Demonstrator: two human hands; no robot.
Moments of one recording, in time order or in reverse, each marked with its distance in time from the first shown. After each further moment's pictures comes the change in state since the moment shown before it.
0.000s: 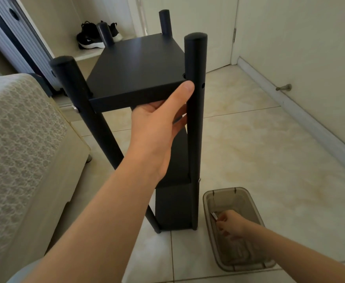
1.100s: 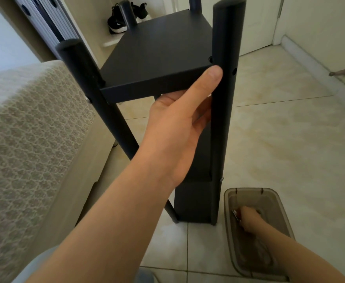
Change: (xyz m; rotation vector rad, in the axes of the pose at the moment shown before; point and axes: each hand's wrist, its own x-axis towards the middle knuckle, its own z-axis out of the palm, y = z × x) left_hand -0.004 -0.002 0.003 -0.064 -0.034 -0.071; right_hand 0.075 0.013 0.015 -0.457 0.097 -0.080
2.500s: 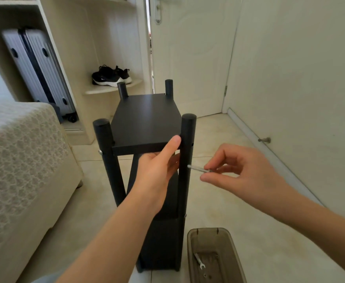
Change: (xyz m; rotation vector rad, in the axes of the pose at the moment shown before) left_hand -0.010 0.011 0.001 -0.008 0.122 -0.045; right_hand -0.318 -0.106 -0.278 0.523 0.686 -0.882
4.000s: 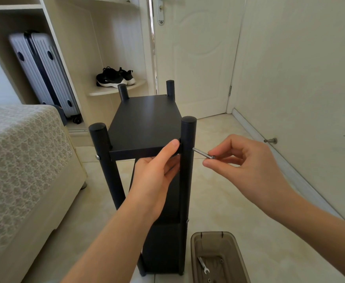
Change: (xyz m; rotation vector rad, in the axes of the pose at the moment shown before) left_hand 0.001 0.002 -0.005 -0.103 0.025 -0.019; right_hand 0.016 0.002 0.006 0.021 0.239 0.018
